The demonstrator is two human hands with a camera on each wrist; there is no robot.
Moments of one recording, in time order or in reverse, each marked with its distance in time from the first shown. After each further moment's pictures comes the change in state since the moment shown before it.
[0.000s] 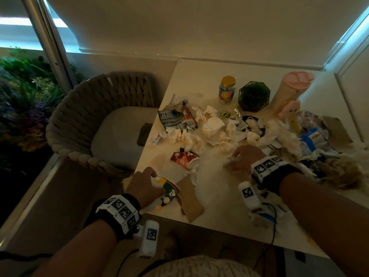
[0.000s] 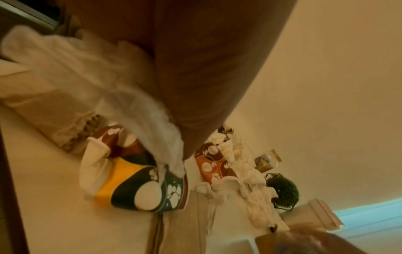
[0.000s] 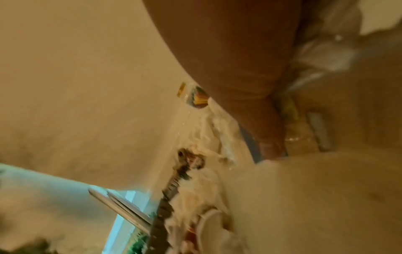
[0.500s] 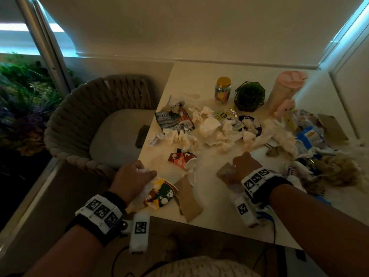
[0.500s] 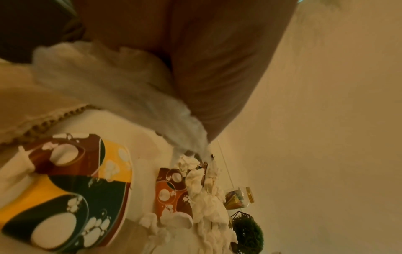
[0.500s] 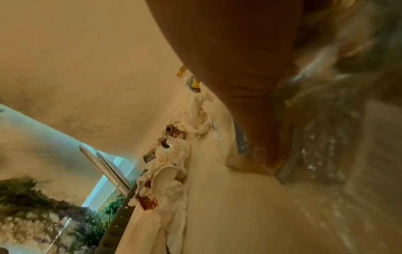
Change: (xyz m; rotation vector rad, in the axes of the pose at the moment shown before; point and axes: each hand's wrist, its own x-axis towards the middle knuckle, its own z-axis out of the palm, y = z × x) left_hand -0.006 0.004 -0.034 -0.465 0.152 -0.001; right_hand 0.001 0.009 0.040 -0.108 -0.022 0.065
